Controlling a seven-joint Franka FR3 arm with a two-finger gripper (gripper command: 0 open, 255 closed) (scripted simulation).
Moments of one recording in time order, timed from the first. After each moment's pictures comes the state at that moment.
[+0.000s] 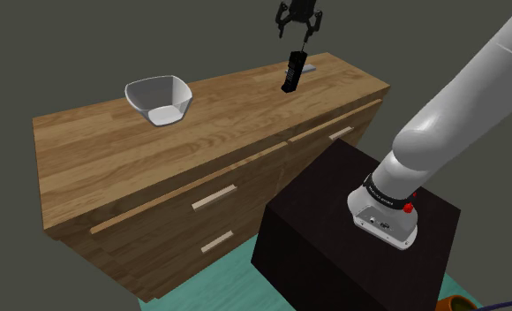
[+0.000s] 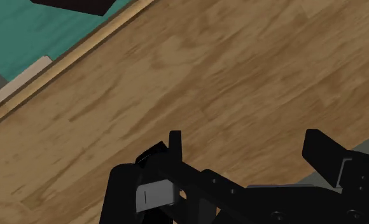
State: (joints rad) arm -0.19 -0.08 -0.10 -1.97 0.06 1.94 0.50
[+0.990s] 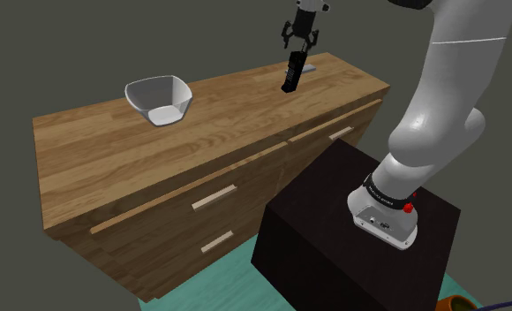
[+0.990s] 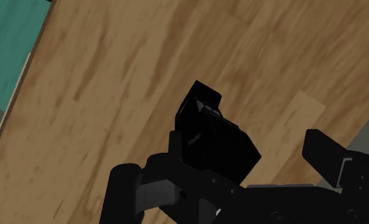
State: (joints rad) arm -0.32 0.40 -0.20 -1.58 0.16 1.97 0.68
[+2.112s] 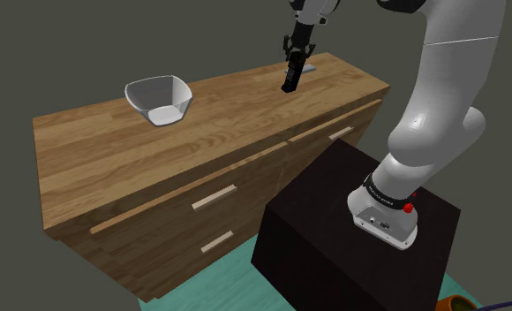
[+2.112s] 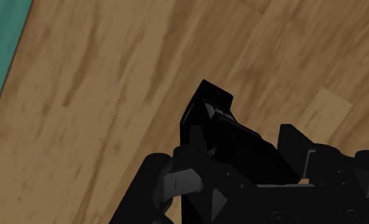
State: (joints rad) arm -0.32 0.46 -0.20 -1.62 0.18 2.06 0.68
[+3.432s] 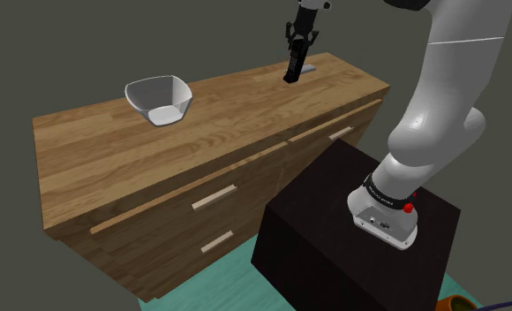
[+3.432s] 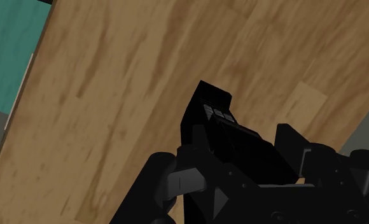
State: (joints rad) arm -0.32 0.42 -0.20 -1.54 0.17 1.94 0.70
